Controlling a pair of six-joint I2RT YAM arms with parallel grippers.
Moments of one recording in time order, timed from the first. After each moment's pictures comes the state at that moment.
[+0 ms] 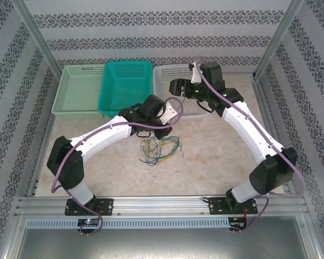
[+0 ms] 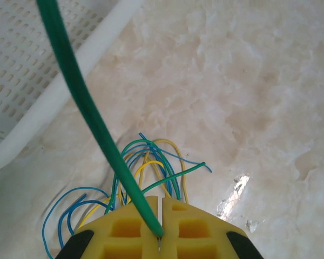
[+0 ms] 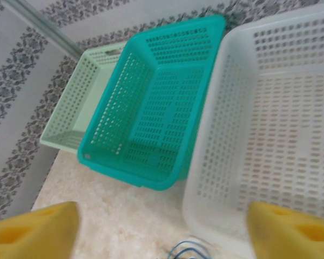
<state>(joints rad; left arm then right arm) -0.72 1.67 1.39 -0.61 0.24 0.06 0.38 1.50 1.48 -0.51 -0.29 0.48</state>
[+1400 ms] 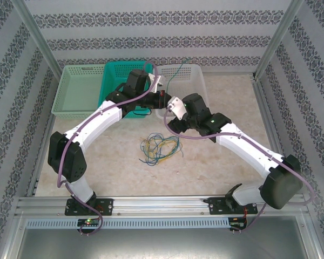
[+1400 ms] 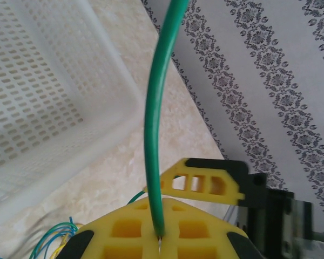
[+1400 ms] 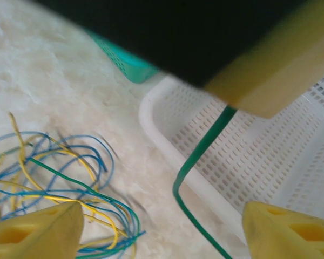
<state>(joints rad) -0.51 1.72 1.56 -0.41 0.60 -0.53 0.63 1.38 1.14 -0.50 0.02 -0.29</state>
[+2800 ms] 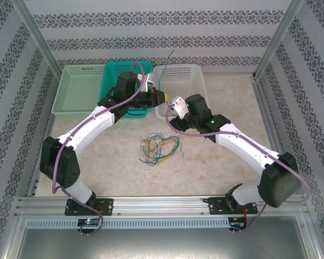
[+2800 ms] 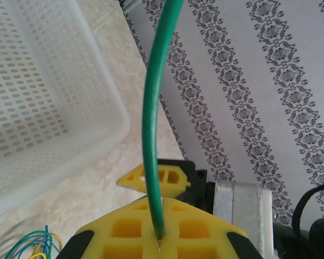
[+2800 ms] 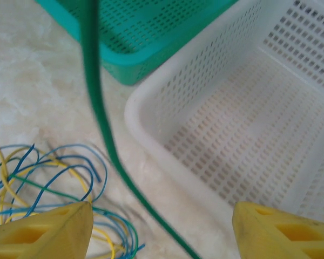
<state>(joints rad) -0.46 1.63 1.39 -0.18 0.65 -0.73 0.57 1.41 1.09 -0.38 -0.05 -0.23</state>
